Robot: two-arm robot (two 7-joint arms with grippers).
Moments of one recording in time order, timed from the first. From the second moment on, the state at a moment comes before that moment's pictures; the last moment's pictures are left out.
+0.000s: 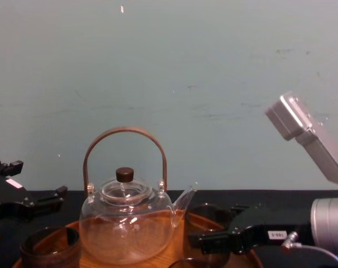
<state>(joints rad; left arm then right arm) -0.20 0.60 0.45 -1.41 -0.25 -0.12 0.03 0.49 0.36 -0.58 -1.18 0.31 0.15 0.58</state>
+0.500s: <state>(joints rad) -0.20 0.60 0.45 -1.41 -0.25 -0.12 0.03 0.49 0.35 -0.59 -1.14 0.30 0.14 0.59</state>
